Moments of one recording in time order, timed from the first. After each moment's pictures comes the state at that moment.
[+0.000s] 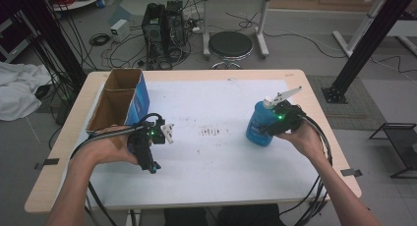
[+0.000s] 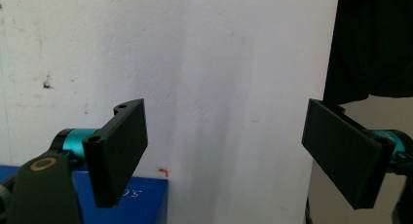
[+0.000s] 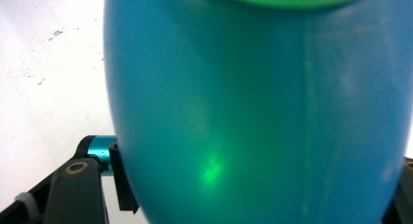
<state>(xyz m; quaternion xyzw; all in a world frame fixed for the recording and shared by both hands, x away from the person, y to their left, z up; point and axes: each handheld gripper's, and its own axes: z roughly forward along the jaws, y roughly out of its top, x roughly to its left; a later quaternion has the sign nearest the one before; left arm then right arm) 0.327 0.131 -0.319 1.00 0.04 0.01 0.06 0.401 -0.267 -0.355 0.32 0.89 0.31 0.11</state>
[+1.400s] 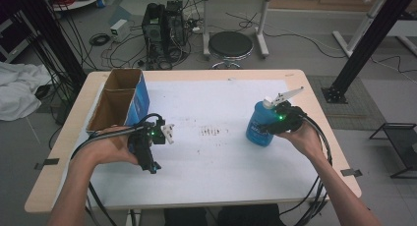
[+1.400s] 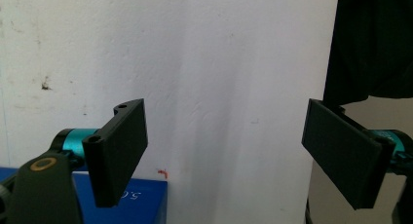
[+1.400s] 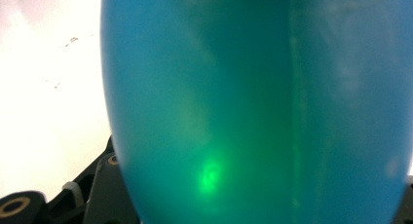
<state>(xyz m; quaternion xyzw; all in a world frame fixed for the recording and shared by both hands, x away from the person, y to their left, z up) 0.327 0.130 -0.320 1.00 0.04 0.01 0.07 0.403 -0.272 -0.360 0.32 0.88 0.33 0.09</state>
